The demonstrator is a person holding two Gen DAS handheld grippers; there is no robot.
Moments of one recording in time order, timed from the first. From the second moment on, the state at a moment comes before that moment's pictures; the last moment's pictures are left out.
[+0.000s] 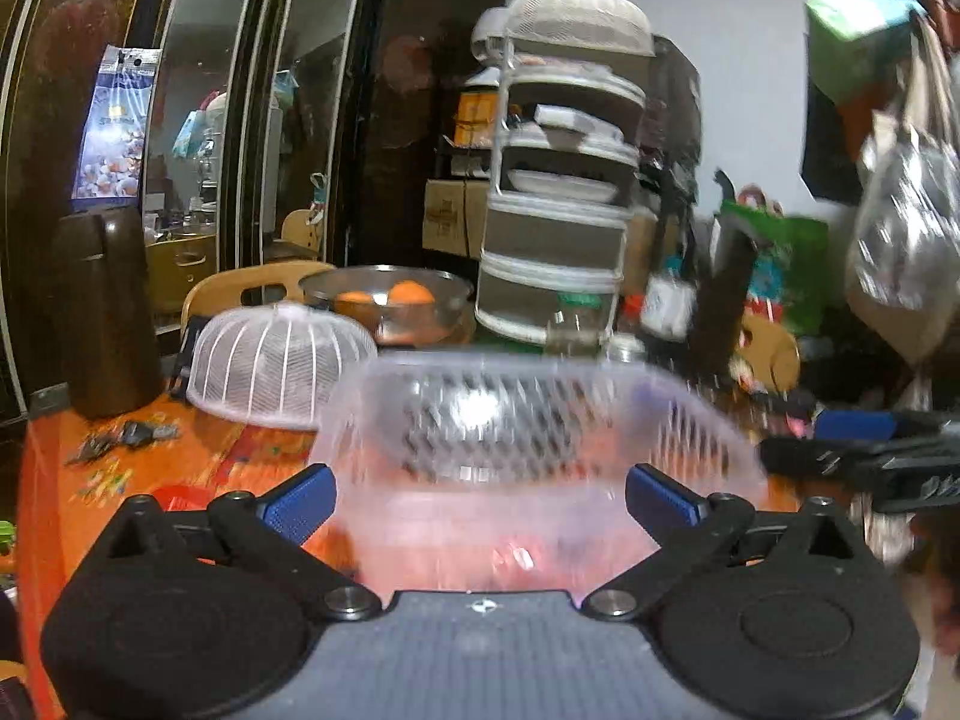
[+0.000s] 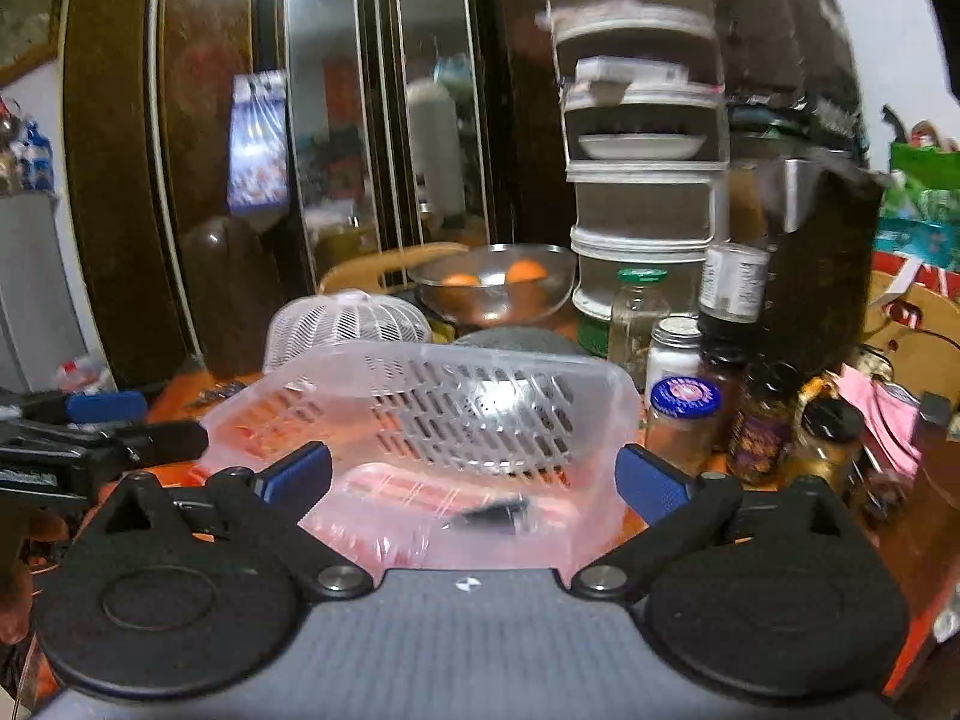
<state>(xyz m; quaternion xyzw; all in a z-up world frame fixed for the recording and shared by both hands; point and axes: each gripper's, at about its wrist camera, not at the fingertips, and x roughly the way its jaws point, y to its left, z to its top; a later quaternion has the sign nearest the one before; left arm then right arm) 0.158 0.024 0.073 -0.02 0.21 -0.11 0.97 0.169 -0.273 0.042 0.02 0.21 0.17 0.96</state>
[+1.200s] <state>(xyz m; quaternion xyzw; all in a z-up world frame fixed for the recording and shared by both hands) 0.135 0.048 -0.023 -0.02 0.27 -0.01 0.96 0.100 -0.186 -0.068 -0.02 0.28 0.22 0.93</state>
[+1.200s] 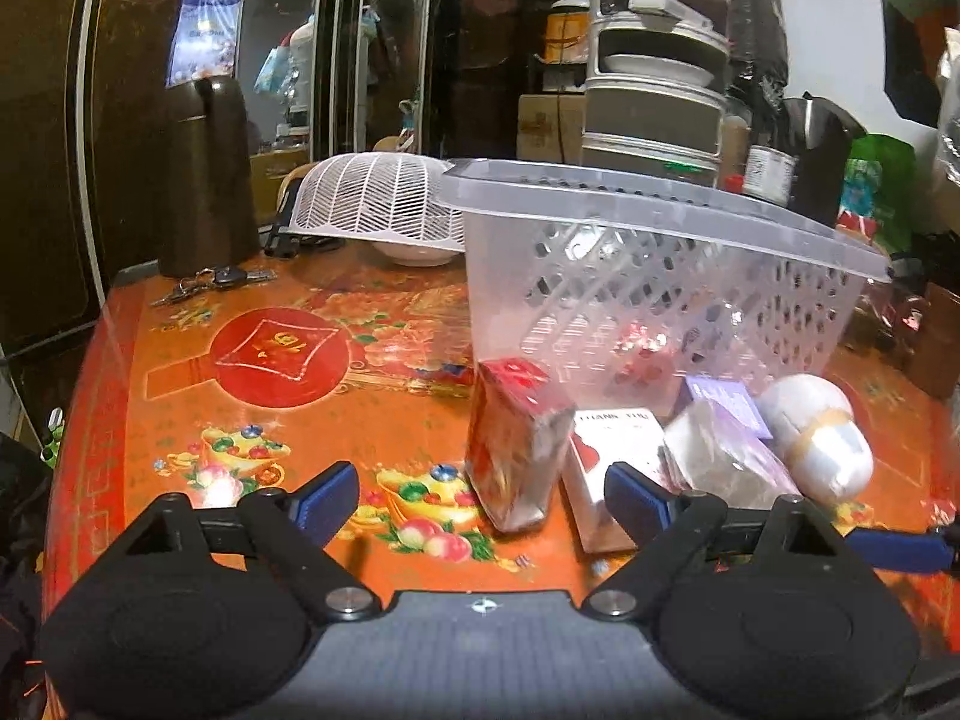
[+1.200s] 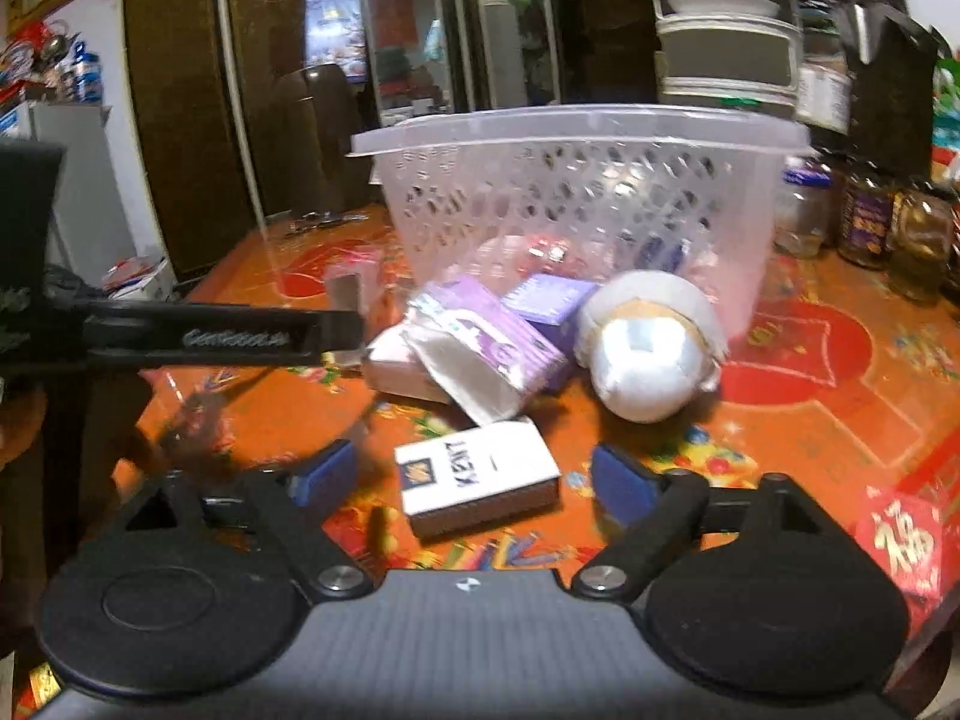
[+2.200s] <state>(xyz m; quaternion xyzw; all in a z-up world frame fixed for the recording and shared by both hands) 0.164 0.048 -0.029 0.00 0.28 -0.01 0.96 0.098 -0.171 -0.078 -0.07 0.29 0.23 0.93</state>
